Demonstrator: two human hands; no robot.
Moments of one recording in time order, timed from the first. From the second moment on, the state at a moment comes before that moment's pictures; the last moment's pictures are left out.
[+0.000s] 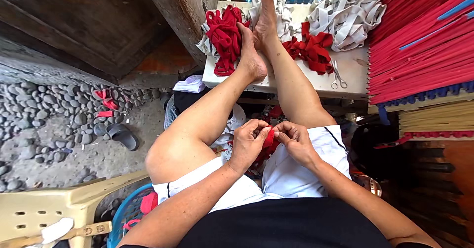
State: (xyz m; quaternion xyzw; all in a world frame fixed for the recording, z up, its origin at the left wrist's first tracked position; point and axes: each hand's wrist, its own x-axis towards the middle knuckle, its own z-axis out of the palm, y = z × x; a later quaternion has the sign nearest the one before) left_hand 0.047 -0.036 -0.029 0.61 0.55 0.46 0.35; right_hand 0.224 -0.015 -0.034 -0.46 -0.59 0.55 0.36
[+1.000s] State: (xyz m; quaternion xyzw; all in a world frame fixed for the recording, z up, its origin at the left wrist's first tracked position) left_hand 0.029 -0.023 -0.015 0.39 0.49 0.41 0.67; right_hand 0.228 -0.014 -0.041 -0.40 -0.59 0.58 0.39
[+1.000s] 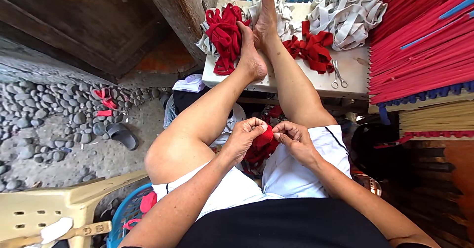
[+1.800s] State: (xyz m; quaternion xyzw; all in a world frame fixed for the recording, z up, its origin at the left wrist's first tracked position) left_hand 0.043 -0.030 -0.036 0.48 0.54 0.40 0.56; right_hand 0.219 -0.019 -0.039 -0.43 -0.50 0.62 0.43
